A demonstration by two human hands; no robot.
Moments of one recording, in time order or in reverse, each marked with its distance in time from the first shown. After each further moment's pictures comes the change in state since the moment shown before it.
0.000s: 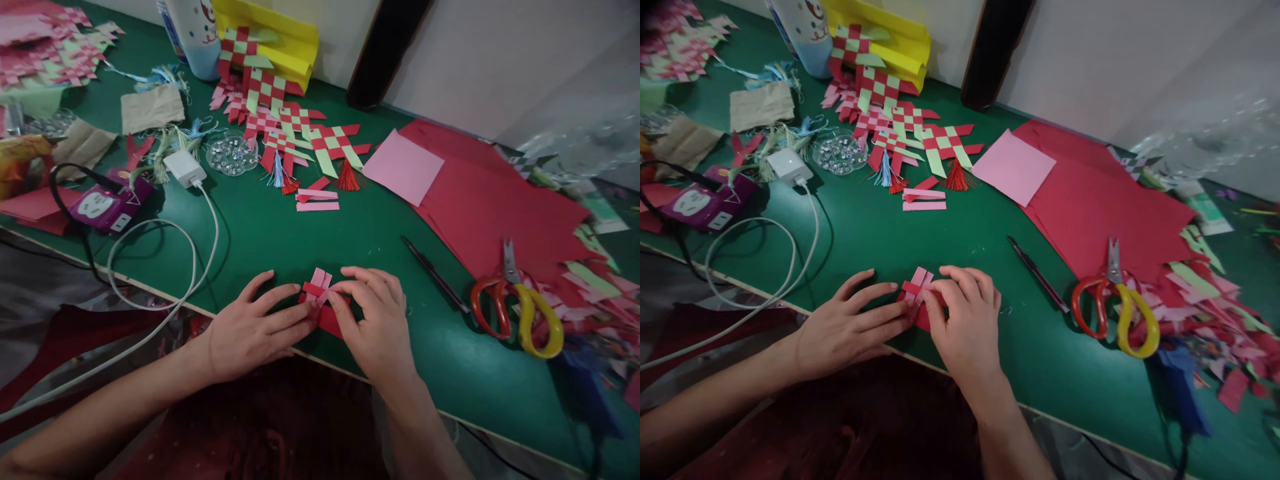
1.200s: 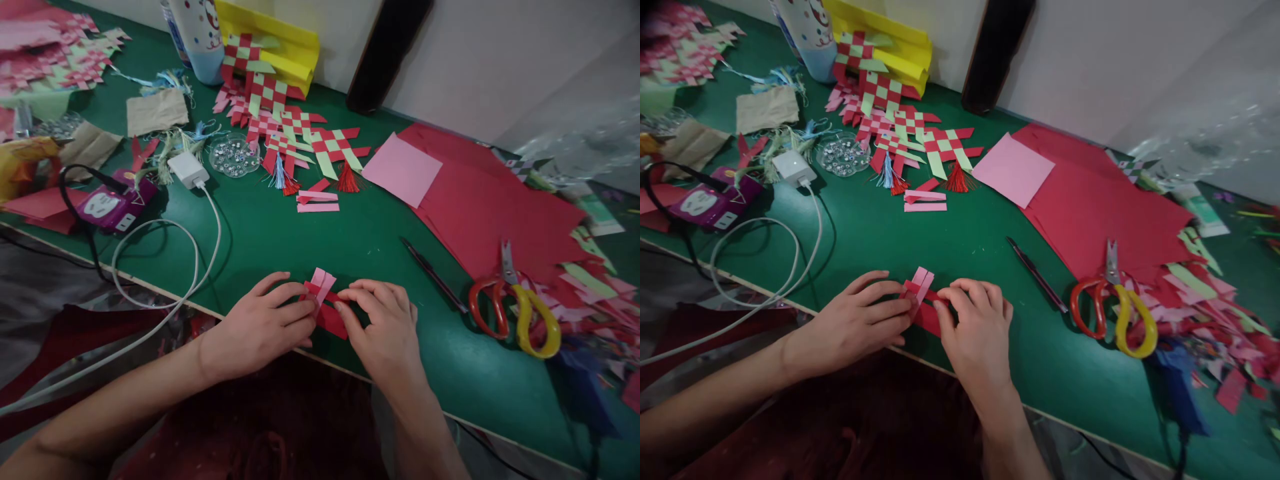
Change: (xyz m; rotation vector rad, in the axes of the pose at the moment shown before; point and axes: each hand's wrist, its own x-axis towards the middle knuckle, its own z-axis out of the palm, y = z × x) left_hand 0.019 0.004 -0.008 -0.099 -0.008 -0.024; right_hand -0.014 0.009 -0.003 -0.142 -0.048 0.064
